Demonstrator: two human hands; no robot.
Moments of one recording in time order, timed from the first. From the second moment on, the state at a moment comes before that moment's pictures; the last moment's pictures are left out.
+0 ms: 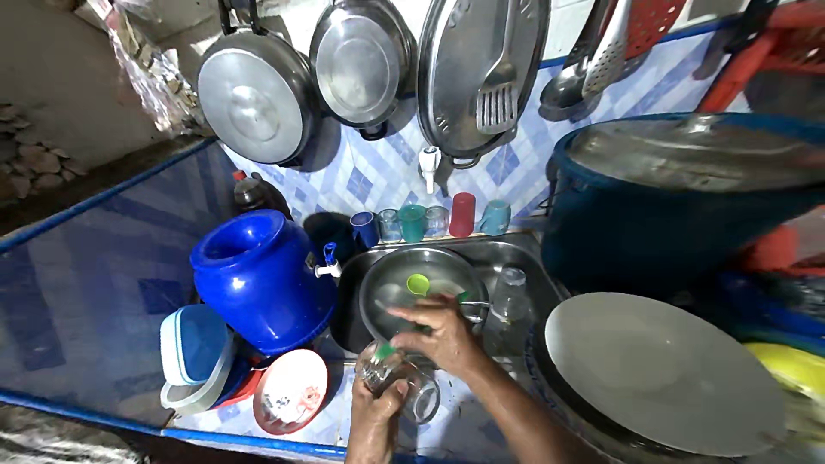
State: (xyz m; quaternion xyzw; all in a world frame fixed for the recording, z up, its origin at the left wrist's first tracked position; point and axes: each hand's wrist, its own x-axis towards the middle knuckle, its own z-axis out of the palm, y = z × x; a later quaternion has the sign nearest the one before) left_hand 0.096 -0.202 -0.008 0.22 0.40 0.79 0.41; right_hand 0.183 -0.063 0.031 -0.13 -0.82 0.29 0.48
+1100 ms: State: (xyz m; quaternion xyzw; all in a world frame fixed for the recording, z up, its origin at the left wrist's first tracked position) left_hand 0.067 -0.194 -0.031 0.36 0.09 0.74 0.56; right_hand 0.177 -0.059 0.018 -0.16 -0.75 0.46 0.44
